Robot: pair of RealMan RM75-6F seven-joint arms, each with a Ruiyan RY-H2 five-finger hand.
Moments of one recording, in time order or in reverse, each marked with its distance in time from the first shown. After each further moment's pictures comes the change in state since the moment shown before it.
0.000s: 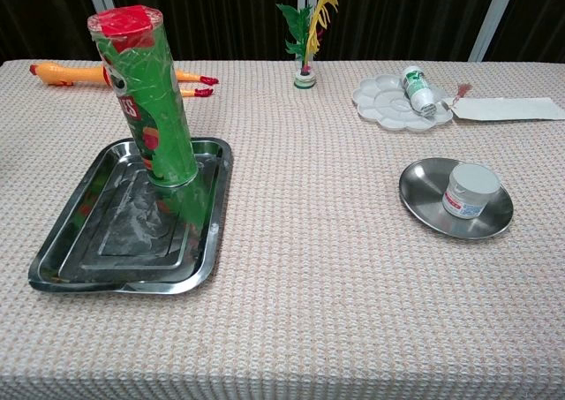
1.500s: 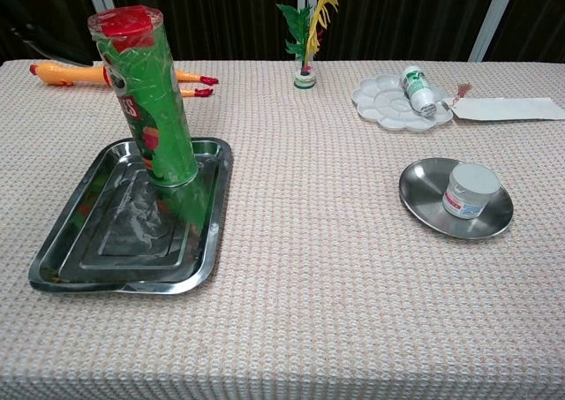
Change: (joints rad) left arm -0.562 0.219 -0.217 -0.333 -0.102 -0.613 -0.058; right arm 0.007 0.005 -0.005 0.011 0.024 -0.040 0.008
